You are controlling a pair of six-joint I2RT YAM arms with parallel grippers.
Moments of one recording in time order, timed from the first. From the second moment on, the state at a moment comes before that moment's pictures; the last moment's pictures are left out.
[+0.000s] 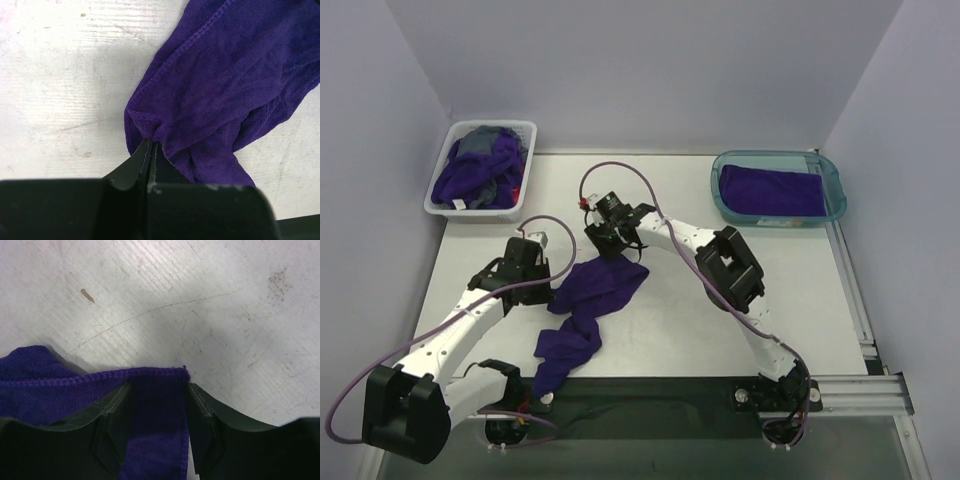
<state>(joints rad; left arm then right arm) -0.31 1.06 0.66 -0.61 -0.01 -0.41 0.78 2.29 1.80 -0.48 -0.05 0.04</state>
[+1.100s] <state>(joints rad) -0.31 1.02 0.72 -0.61 -0.03 -0.38 0.74 2.31 1.83 -0.51 -0.01 0.06</state>
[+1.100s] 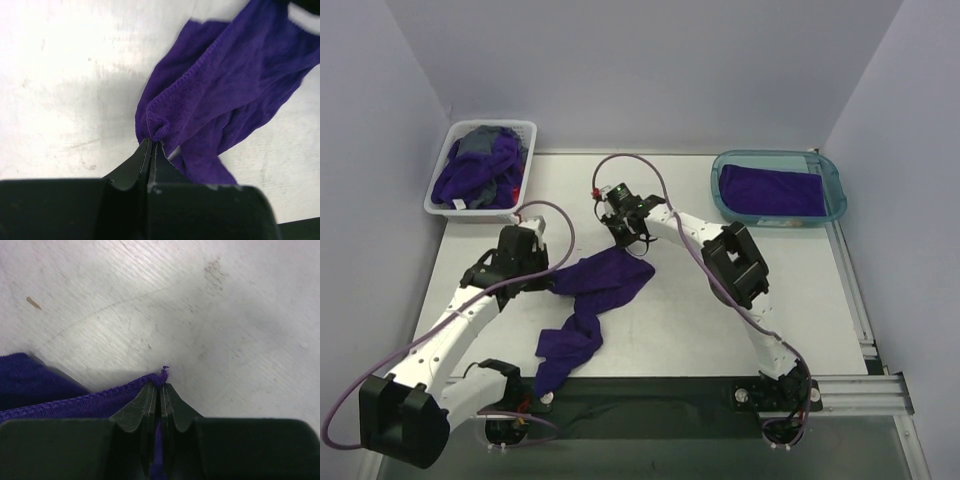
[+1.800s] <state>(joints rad) -0.30 1.33 1.97 -0.63 0.06 -0.22 0.55 1.56 2.03 -0.55 0.13 -0.04</state>
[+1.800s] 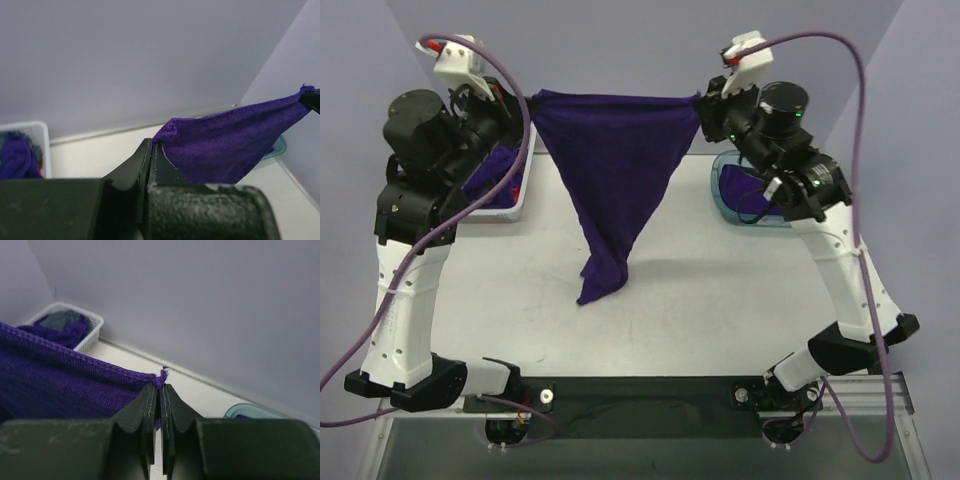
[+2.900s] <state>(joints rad) -0.31 1.17 2.12 -0.57 0.39 -0.26 0.57 1.19 2.06 -0.56 -0.11 -0.17</state>
